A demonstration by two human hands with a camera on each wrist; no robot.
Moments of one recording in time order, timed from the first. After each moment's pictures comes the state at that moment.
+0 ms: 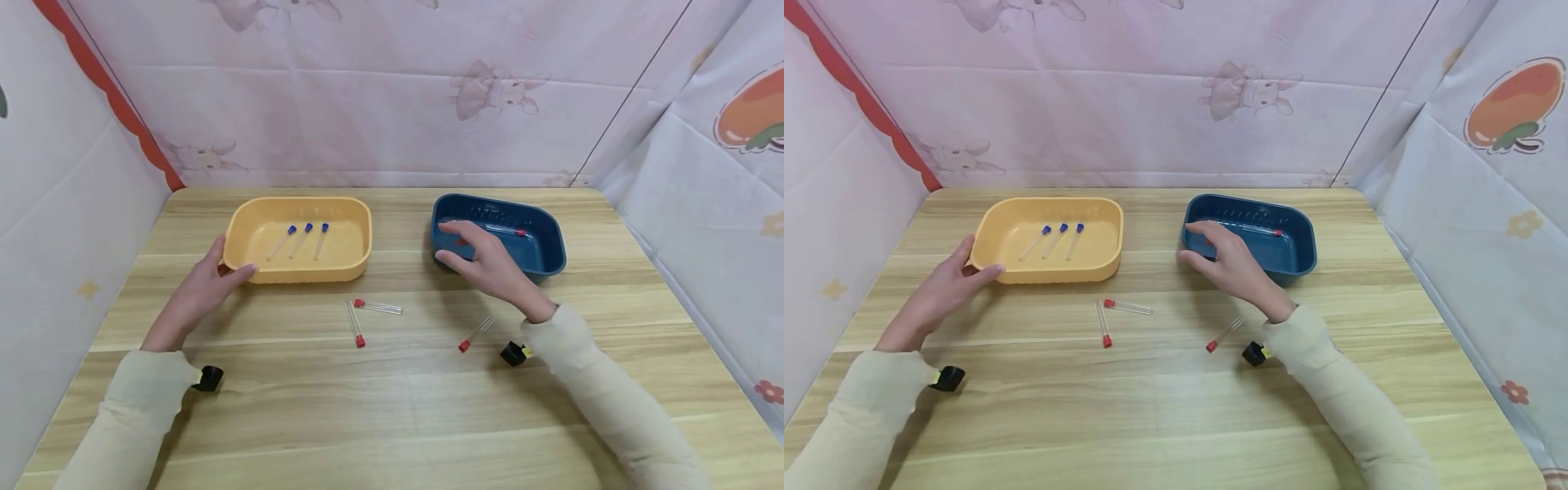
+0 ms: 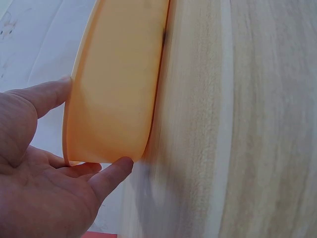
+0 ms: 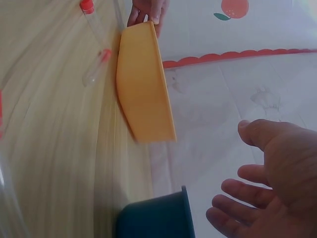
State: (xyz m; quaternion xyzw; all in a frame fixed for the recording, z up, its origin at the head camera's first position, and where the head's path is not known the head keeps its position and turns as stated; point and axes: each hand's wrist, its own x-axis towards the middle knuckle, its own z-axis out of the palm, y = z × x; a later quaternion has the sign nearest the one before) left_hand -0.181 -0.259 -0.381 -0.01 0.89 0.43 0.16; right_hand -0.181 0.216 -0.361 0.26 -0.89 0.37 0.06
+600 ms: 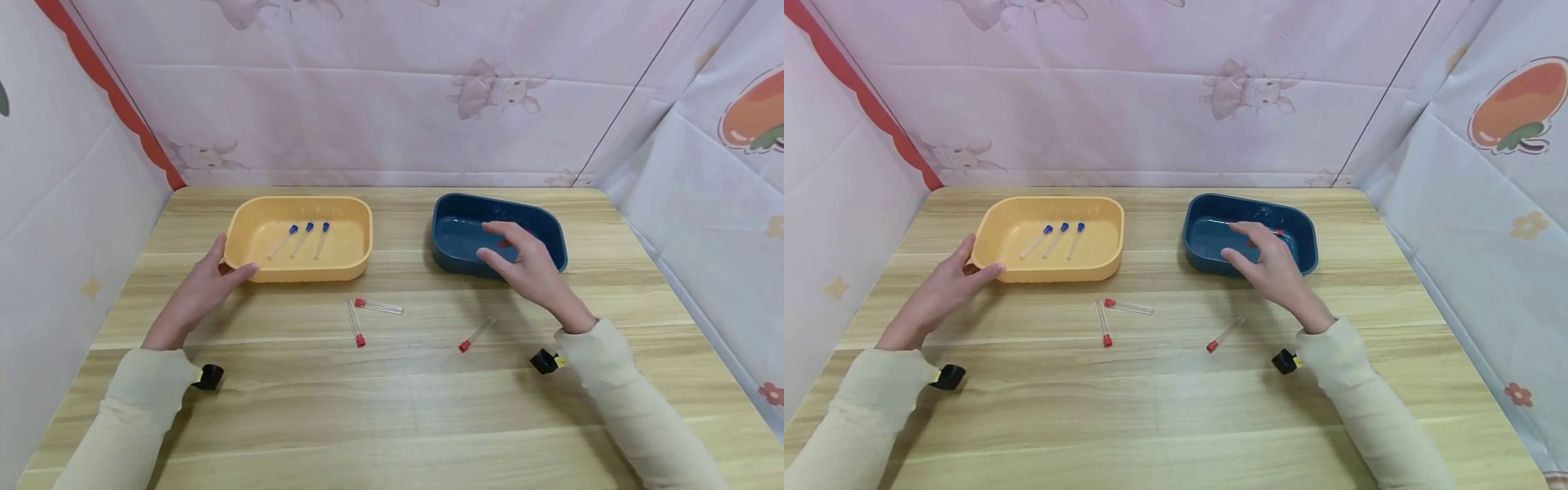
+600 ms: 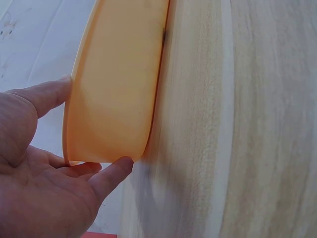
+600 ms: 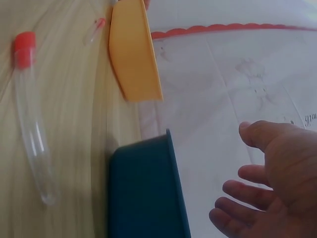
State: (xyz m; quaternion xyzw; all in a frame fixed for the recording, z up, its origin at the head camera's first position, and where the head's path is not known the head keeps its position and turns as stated) left_hand -0.181 -0.257 -0.380 -0.02 0.88 0.44 0.16; right_hand -0.167 0.268 -0.363 0.22 -0.90 0.36 0.13
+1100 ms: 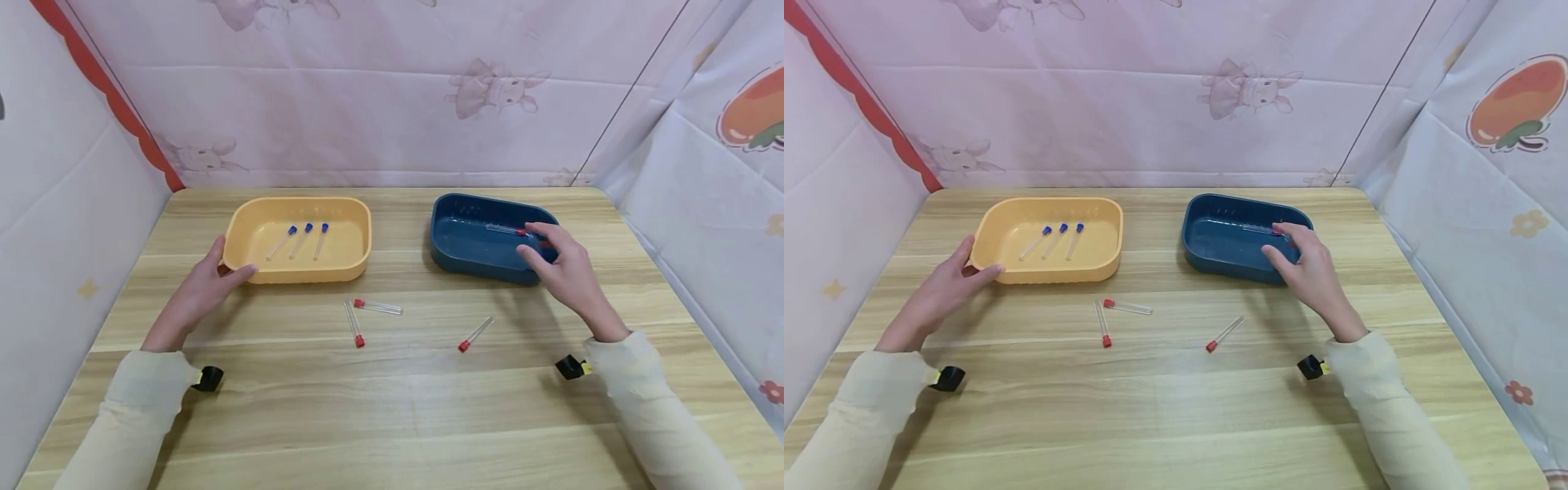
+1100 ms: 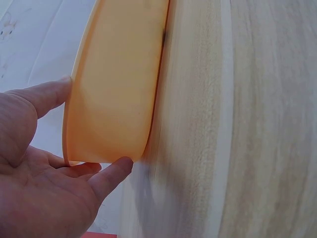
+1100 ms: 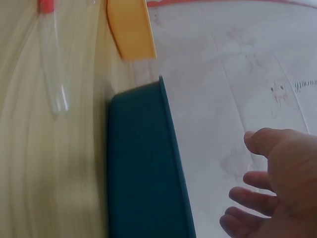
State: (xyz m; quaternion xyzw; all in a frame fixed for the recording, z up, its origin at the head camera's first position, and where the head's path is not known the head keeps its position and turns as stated) left_hand -0.181 -0.257 -0.380 -0.03 0.89 0.43 0.17; right_hand -0.154 0.315 -0.365 0.12 -0.92 0.34 0.17
